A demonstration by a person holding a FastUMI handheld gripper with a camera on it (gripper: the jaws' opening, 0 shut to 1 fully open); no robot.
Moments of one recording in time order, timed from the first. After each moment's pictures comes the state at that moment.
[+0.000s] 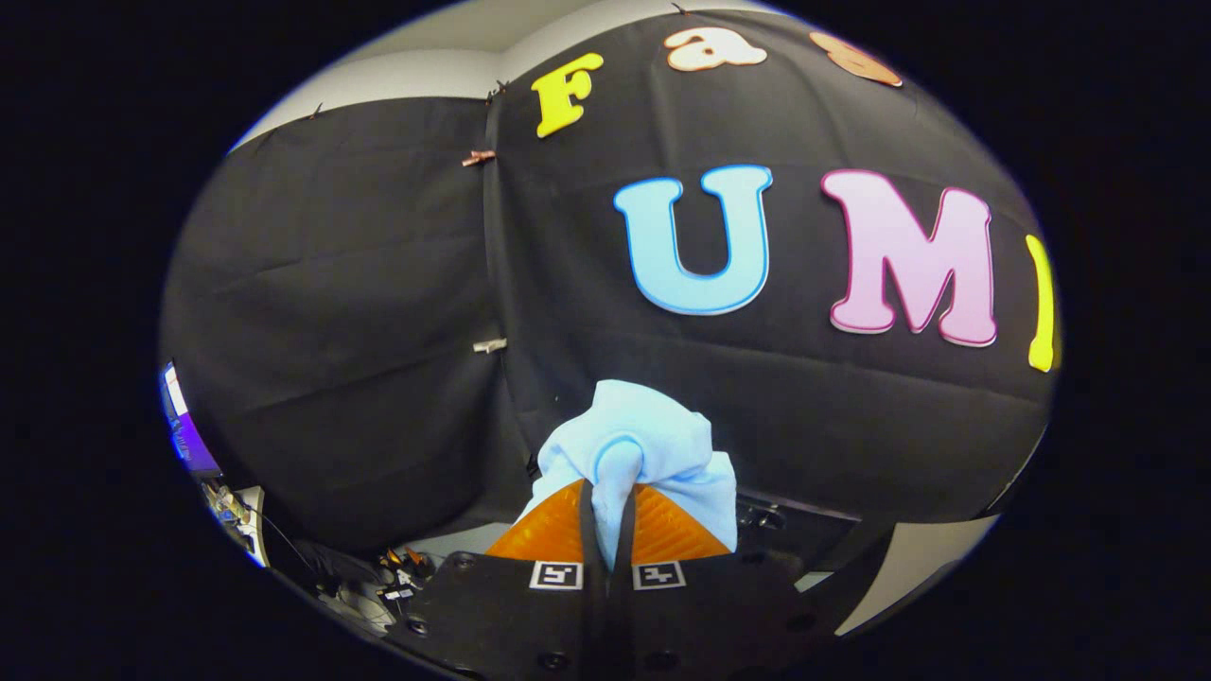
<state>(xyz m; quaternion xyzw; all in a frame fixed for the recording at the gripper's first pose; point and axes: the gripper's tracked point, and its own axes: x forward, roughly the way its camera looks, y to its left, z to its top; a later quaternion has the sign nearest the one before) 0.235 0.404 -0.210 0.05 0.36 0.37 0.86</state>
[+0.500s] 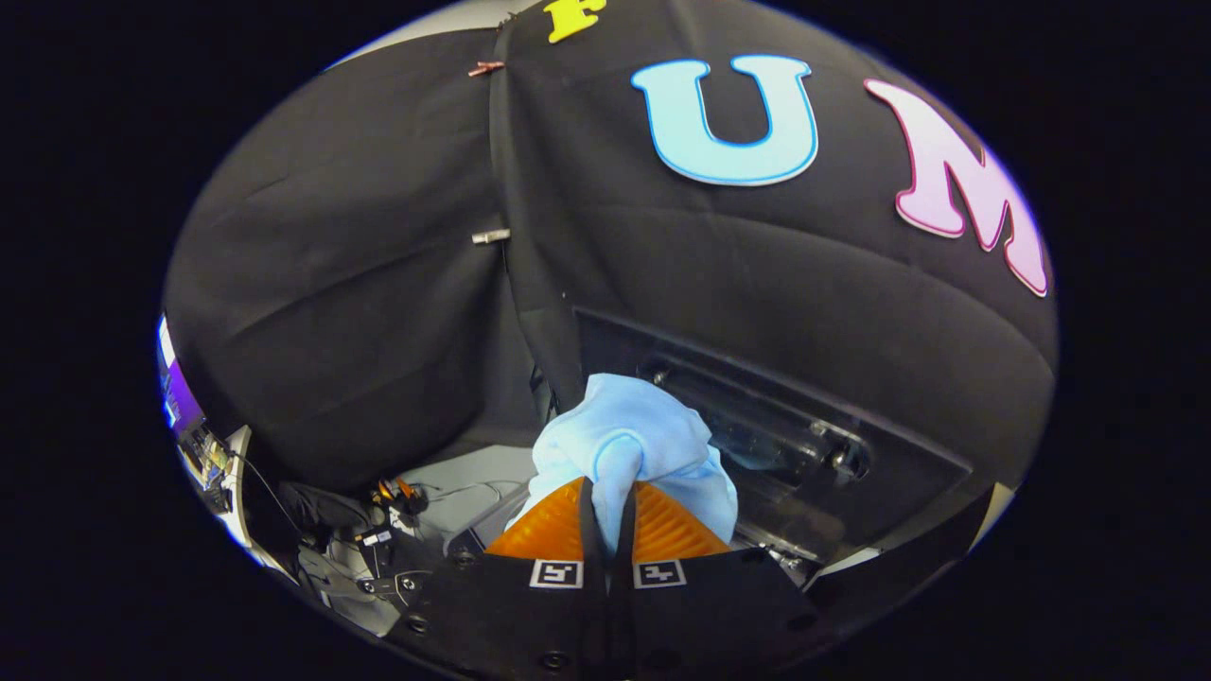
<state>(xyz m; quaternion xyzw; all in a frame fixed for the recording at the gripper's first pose) 0.205 0.411 -0.356 -0.02 0.47 0.39 0.79</state>
